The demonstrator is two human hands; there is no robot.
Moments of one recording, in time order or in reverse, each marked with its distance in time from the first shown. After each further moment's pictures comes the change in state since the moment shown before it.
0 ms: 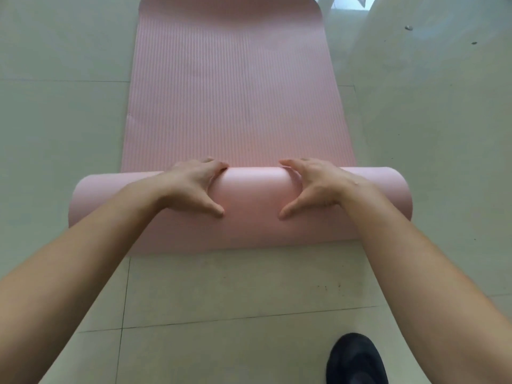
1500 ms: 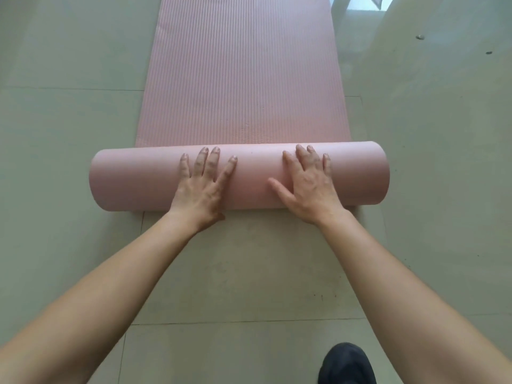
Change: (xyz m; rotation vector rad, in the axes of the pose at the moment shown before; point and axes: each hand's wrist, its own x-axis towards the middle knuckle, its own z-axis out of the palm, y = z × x) left_hand 0.026 0.005 0.048 0.511 0.341 -0.168; right_hand 0.024 -0.004 0.036 -0.049 0.525 -0.016
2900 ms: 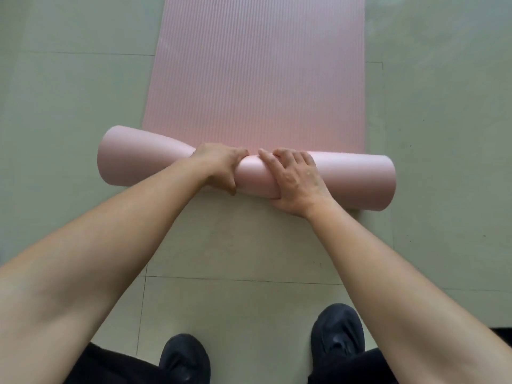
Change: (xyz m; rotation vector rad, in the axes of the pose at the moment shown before) left_hand 0.015 0.007 -0.045 -0.196 -0.339 0.089; right_hand -0.026 -0.019 0.009 -0.158 -0.219 -0.291
